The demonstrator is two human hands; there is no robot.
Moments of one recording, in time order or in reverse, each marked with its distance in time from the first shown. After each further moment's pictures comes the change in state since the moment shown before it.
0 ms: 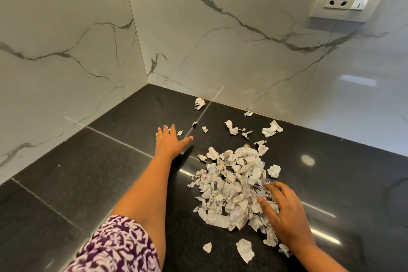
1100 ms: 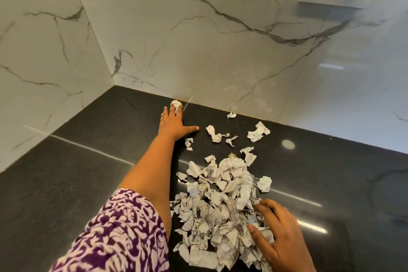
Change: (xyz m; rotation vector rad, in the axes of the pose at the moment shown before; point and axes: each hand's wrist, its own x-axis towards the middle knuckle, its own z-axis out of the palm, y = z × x) left_hand 0.109 0.081 0.028 0.121 -0.099 0.228; right_hand 0.003 0.006 0.005 -0.051 -0.012 0.004
